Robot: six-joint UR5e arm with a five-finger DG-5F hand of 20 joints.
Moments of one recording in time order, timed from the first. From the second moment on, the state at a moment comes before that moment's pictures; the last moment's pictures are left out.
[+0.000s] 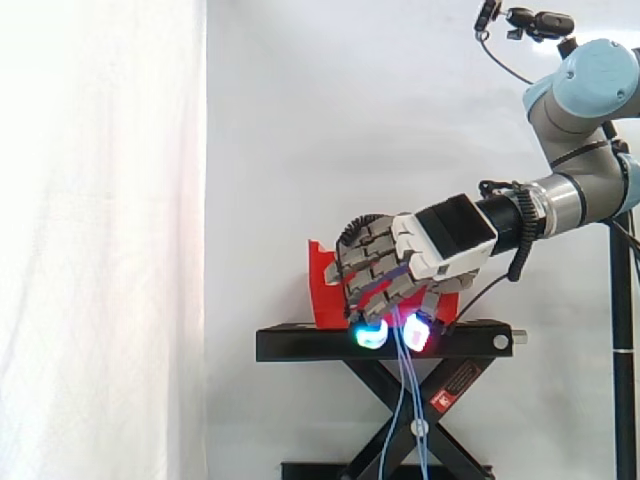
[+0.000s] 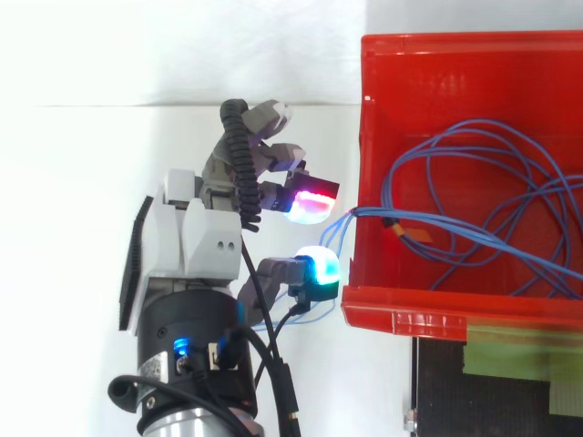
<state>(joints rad) -0.17 -2.27 -0.93 -3.43 -1.97 -2.70</state>
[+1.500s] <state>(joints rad) -0.17 -2.27 -0.94 -3.41 -1.97 -2.74</state>
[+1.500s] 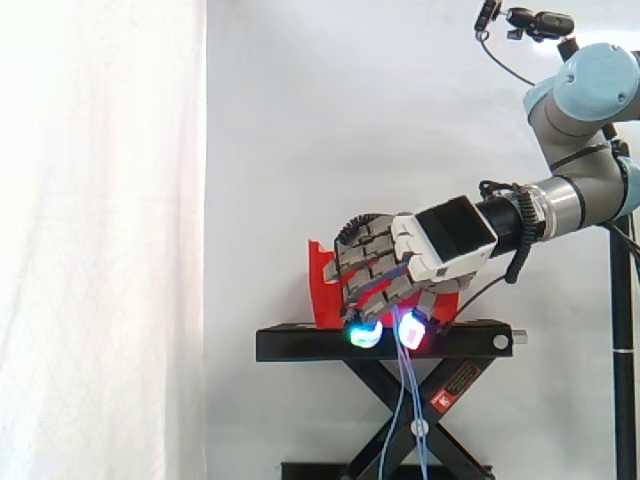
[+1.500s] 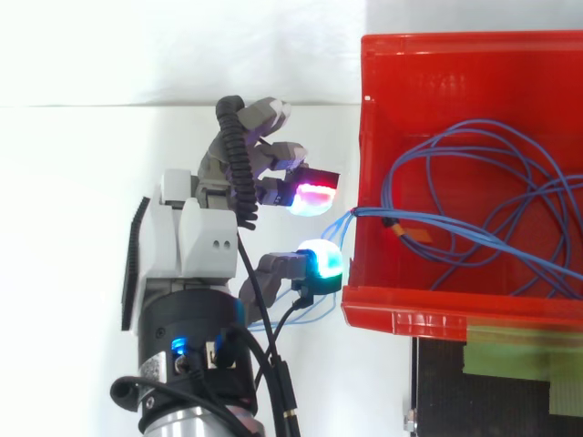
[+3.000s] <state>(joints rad) -0.18 -2.26 -0.94 -3.46 -1.98 -2.77</state>
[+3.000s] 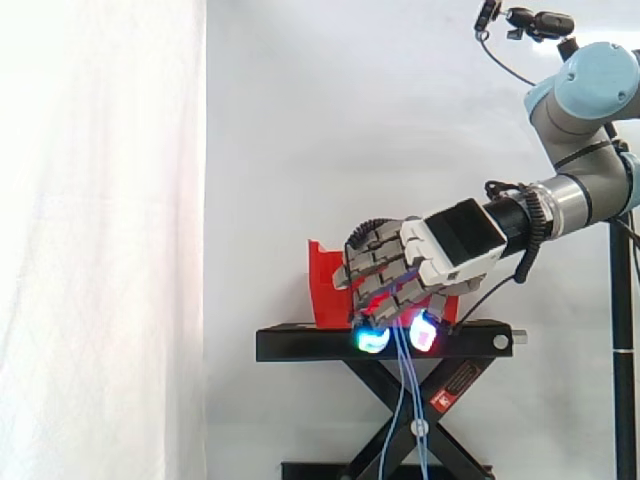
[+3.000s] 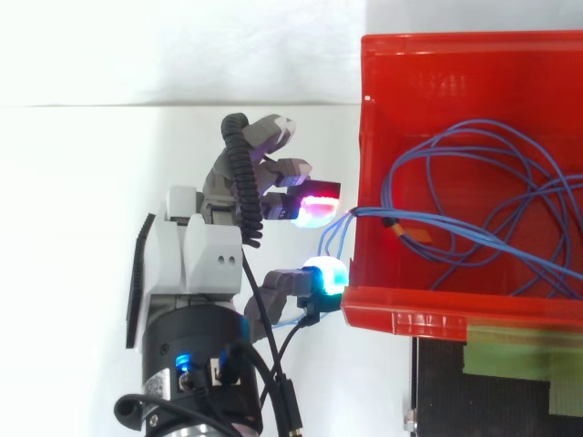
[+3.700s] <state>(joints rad) -0.17 -2.26 -0.98 -3.40 -1.98 -2.77</state>
